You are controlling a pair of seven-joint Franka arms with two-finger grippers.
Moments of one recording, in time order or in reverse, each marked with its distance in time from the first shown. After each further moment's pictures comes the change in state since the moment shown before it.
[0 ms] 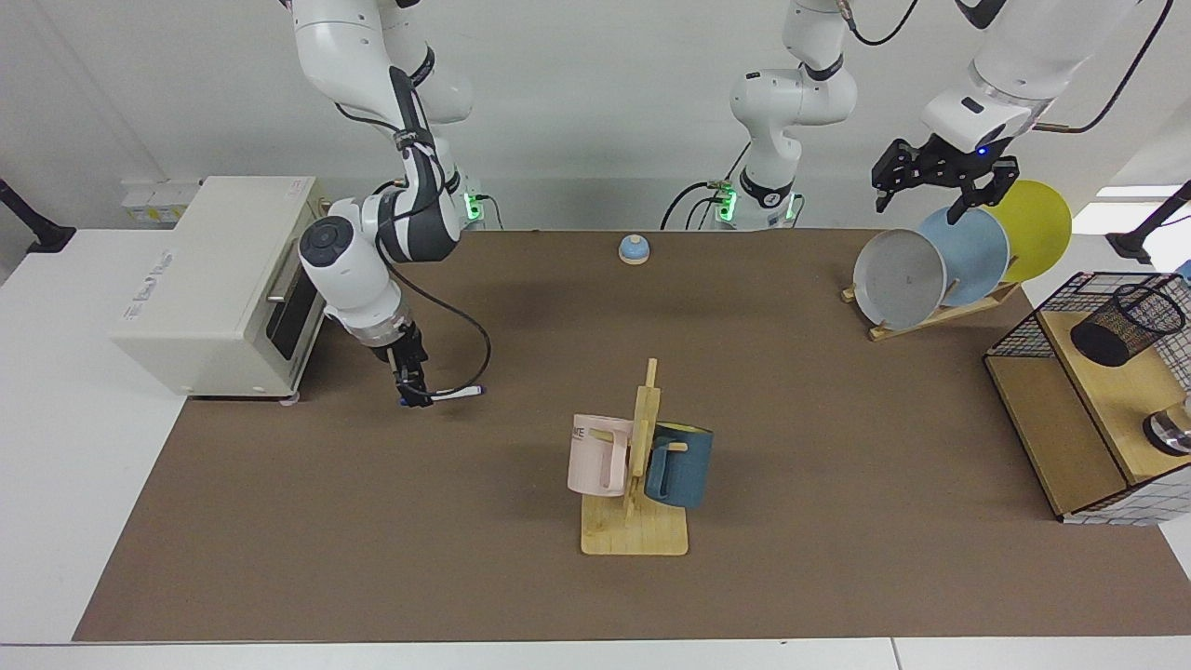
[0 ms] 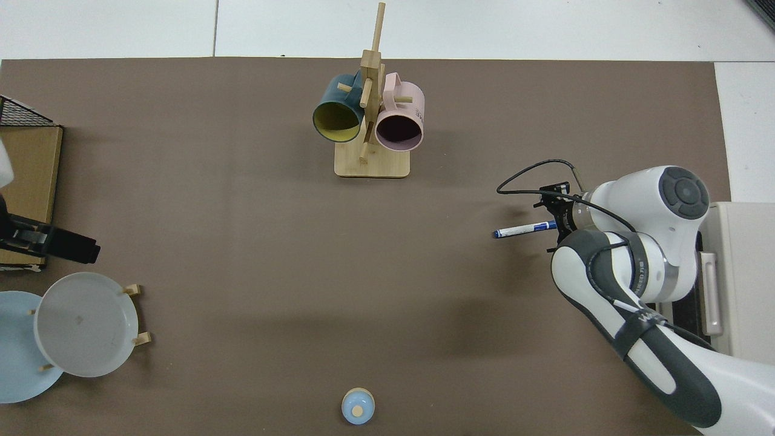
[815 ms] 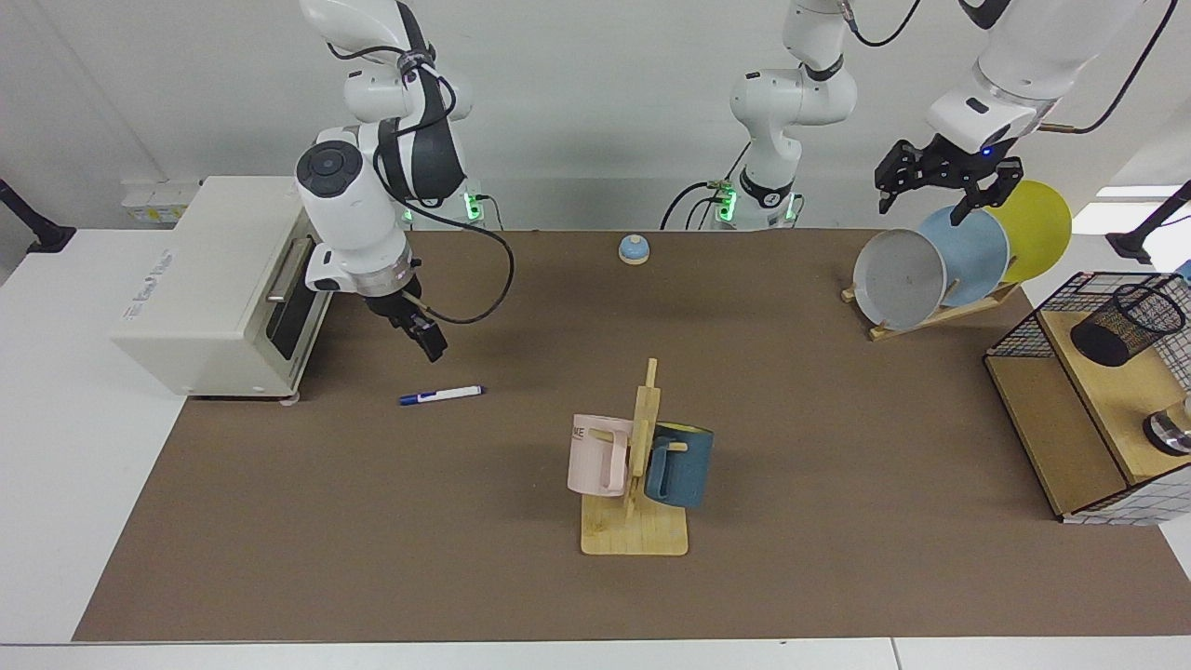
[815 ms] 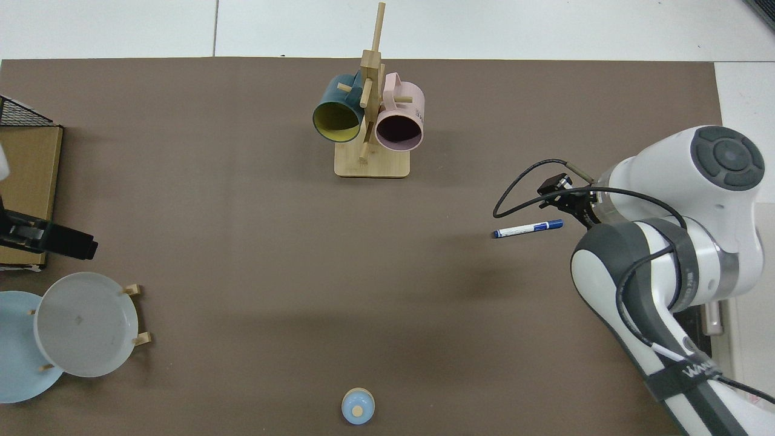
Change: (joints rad) left arm 0.000 0.008 0.004 0.013 0.000 0.002 0.000; right arm 0.048 -0.132 0.001 0.180 -0.105 -0.358 -0.380
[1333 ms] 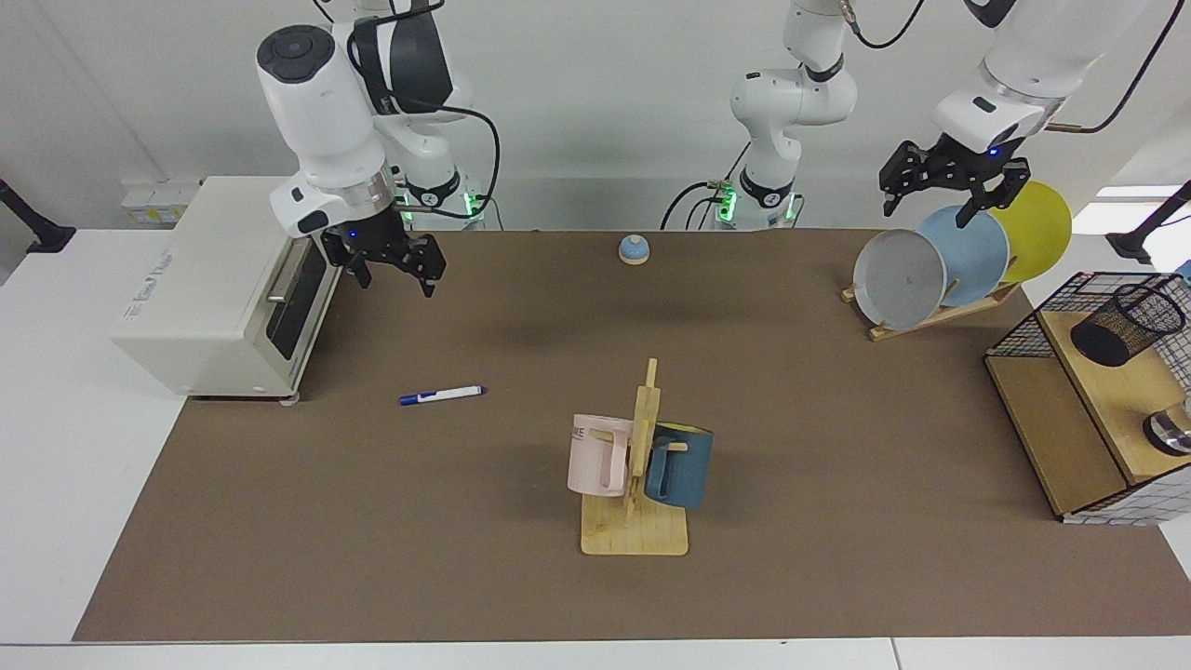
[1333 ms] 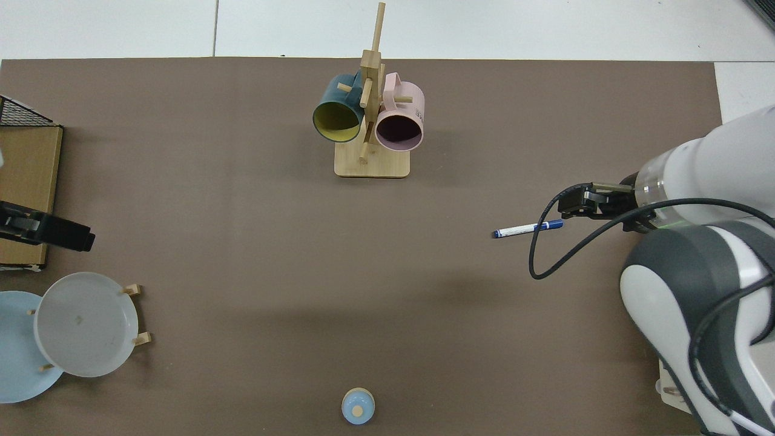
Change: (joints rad) left arm 0.000 0.023 0.002 0.036 0.000 0.000 0.000; right arm 0.005 -0.098 0.004 0.136 -0.025 -0.210 -0.559
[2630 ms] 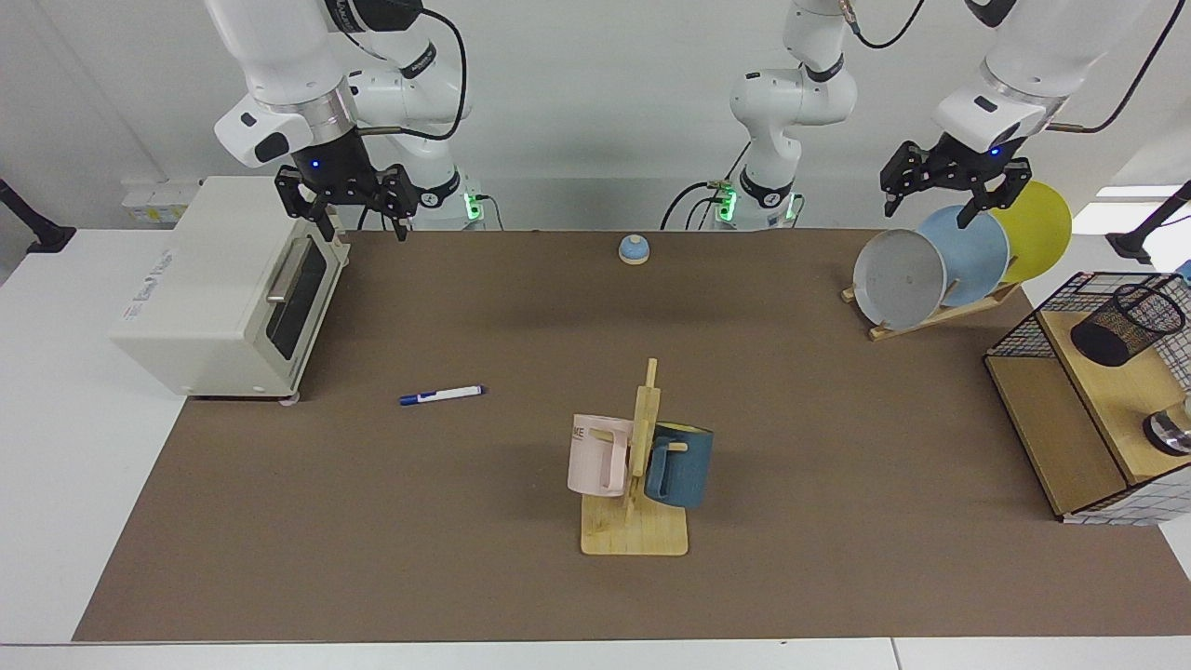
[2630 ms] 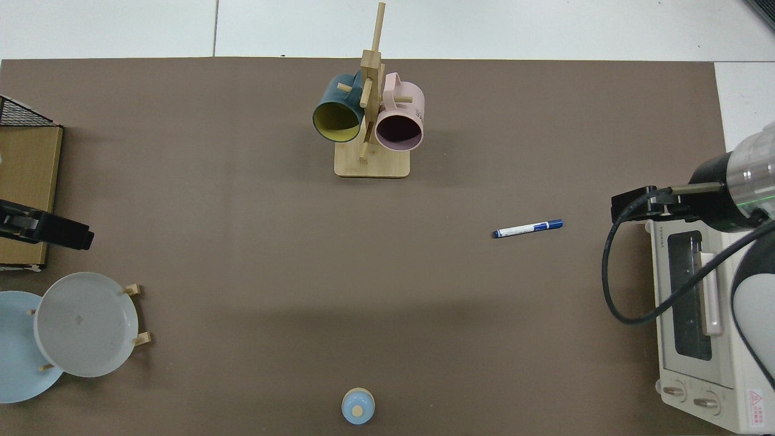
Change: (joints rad) left arm 0.000 0.001 0.001 0.003 0.000 0.005 0.000; right arm -0.026 -0.012 -0.001 0.257 -0.001 -0.265 -0.256
